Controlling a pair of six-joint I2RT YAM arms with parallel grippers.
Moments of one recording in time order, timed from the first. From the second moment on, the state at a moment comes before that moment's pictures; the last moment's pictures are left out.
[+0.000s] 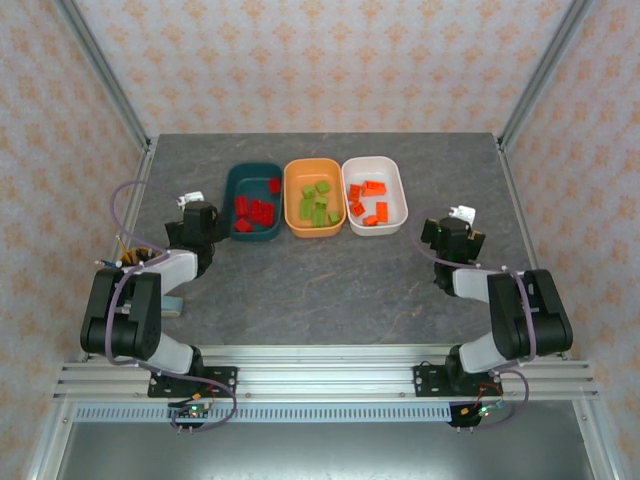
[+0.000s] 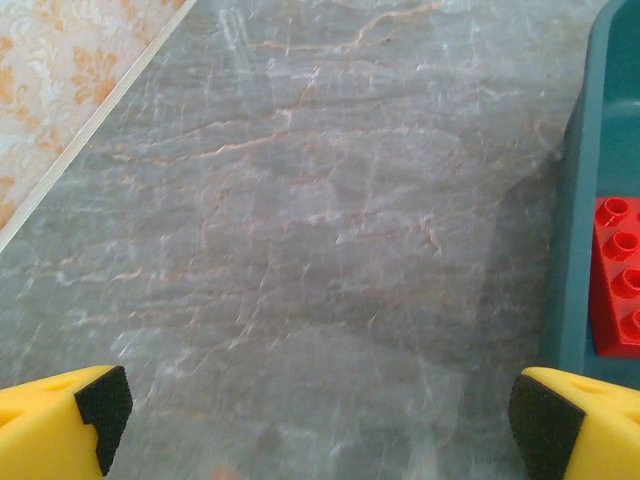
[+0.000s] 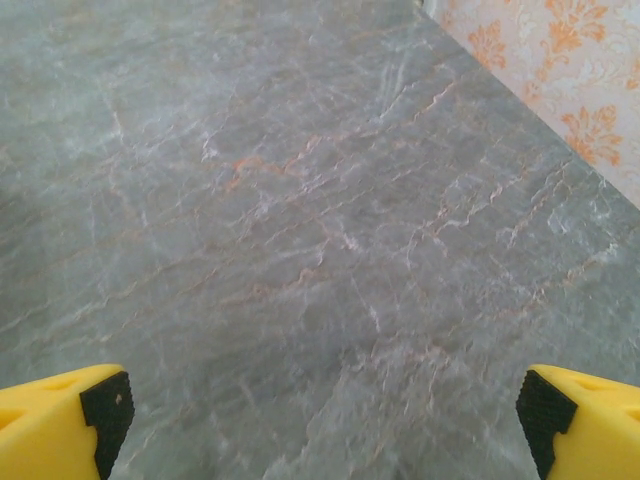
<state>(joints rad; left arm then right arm) -0.02 1.50 0.63 0.23 -0.40 -0.17 0.07 1.49 0.43 0.57 0.40 0.18</state>
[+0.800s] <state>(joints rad) -0.05 1.48 0.40 0.65 -0.35 -0.12 0.04 1.51 0.38 0.69 0.35 0.20</state>
